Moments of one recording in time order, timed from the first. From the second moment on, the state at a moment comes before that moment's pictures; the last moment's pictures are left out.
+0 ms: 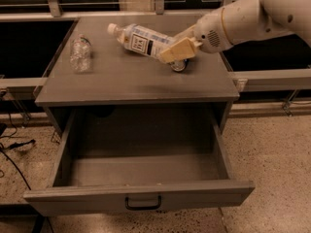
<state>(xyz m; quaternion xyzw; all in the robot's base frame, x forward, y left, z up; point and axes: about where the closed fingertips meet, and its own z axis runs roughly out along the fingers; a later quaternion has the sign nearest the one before) 0.627 -0.059 0.966 -0.46 0.74 0.23 0.43</state>
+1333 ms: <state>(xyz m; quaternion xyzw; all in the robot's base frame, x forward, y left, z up) 0.549 -0.069 0.948 -0.53 0.71 0.24 0.40</state>
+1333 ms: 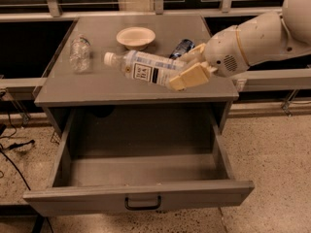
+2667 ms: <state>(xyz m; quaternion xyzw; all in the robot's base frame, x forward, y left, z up) 0.484 -0.056 0.842 -0.56 0.68 0.28 0.38</state>
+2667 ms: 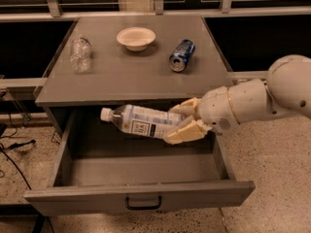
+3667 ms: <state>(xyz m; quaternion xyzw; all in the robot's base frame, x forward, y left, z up) 0.487 -0.038 0.790 -0.60 0.66 0.26 0.36</state>
